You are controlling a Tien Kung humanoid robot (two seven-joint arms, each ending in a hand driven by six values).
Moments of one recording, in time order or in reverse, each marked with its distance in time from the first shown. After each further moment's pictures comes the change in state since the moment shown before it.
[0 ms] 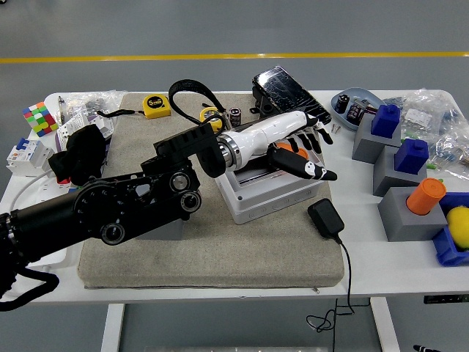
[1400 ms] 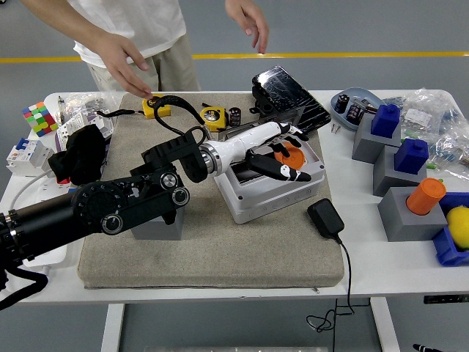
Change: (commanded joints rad) left arm 0.023 0.056 0.078 0.140 -0.139 0.003 -0.111; right arm -0.008 -0.002 0.022 0.011 -0.016 -0.002 0.002
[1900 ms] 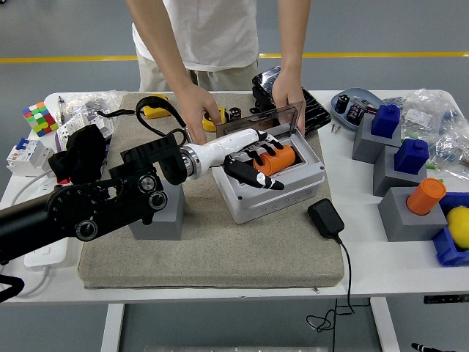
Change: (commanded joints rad) left arm 0.026 0.118 -0.043 -0.142 0.116 -0.078 0.134; right arm -0.004 0.004 0.020 0.002 -0.008 -0.002 0.001
